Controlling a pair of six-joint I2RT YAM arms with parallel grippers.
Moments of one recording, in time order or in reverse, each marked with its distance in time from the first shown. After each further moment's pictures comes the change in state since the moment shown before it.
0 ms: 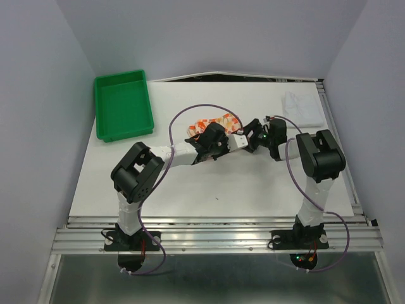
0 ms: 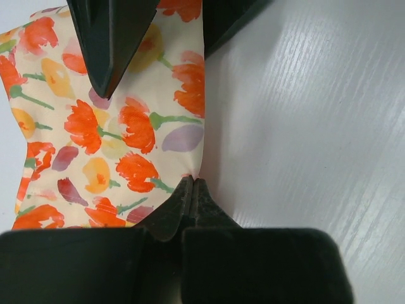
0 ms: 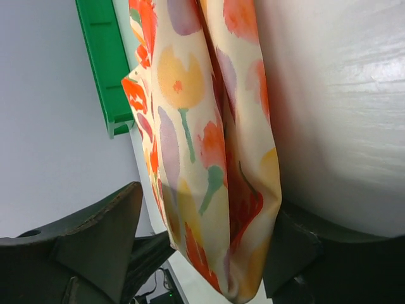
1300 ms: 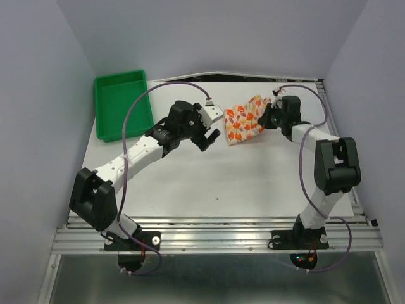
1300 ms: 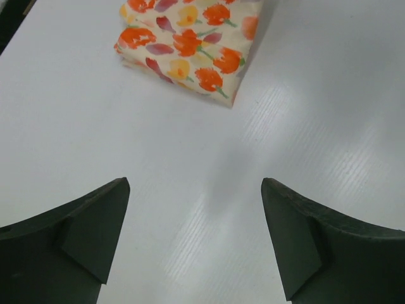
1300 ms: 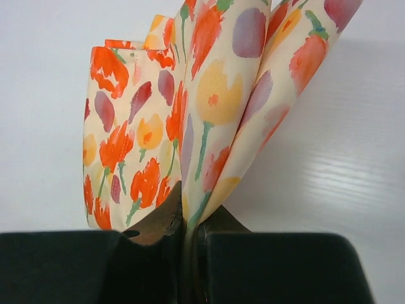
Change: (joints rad) left arm 0.168 -0.410 0.013 -0.258 0.141 -0.217; right arm -0.065 -0.192 0.242 -0.501 0.319 -0.892
